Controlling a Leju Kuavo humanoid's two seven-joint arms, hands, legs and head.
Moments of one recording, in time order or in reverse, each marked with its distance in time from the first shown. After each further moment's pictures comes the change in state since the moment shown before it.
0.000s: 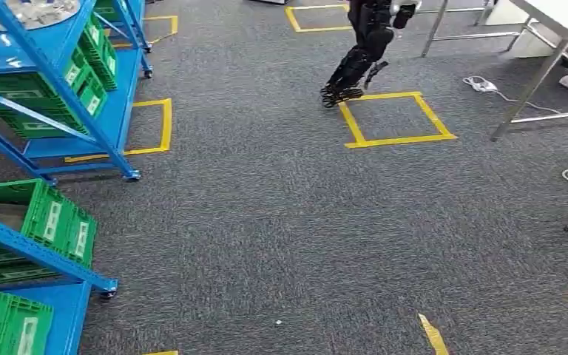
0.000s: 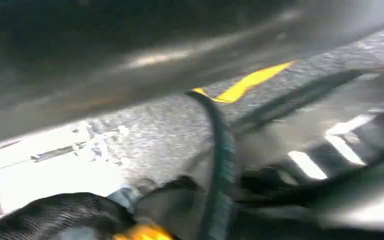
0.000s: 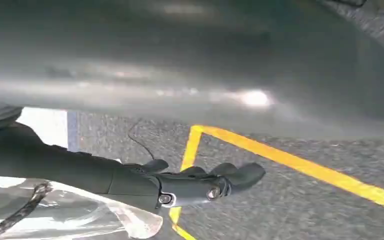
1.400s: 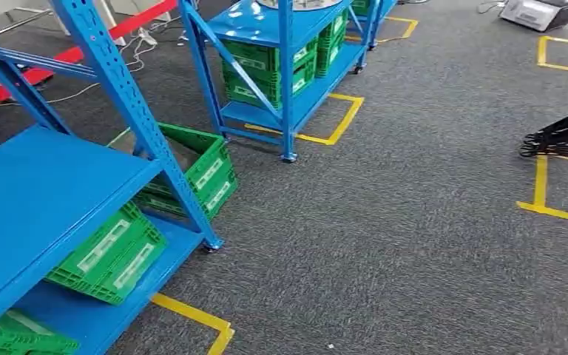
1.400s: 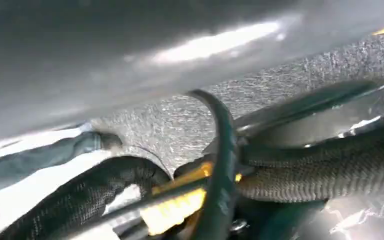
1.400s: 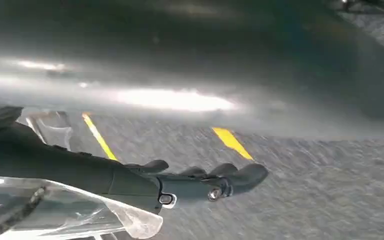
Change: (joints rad) left arm 0.140 0.042 -0.243 -0.246 0.215 0.021 0.145; right arm 0.009 0.001 -0.001 0.003 0.007 0.000 0.002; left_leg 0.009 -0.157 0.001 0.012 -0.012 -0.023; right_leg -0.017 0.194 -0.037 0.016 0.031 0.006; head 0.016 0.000
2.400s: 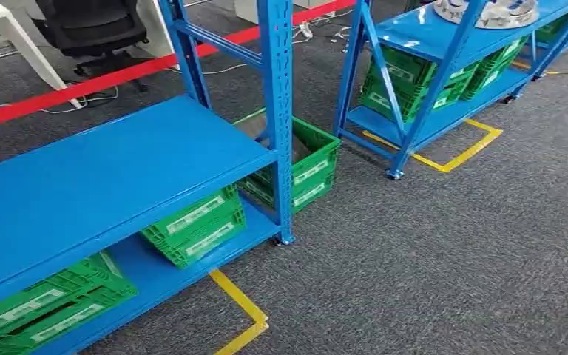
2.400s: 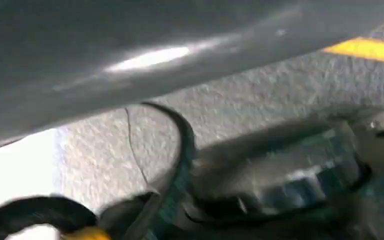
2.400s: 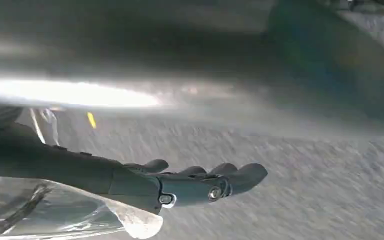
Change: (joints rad) left arm -0.149 0.021 -0.005 0.277 -0.024 0.209 -0.093; right arm -0.003 0.000 0.001 0.001 0.032 0.012 0.004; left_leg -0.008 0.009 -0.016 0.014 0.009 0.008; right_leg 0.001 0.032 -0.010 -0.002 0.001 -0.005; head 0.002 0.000
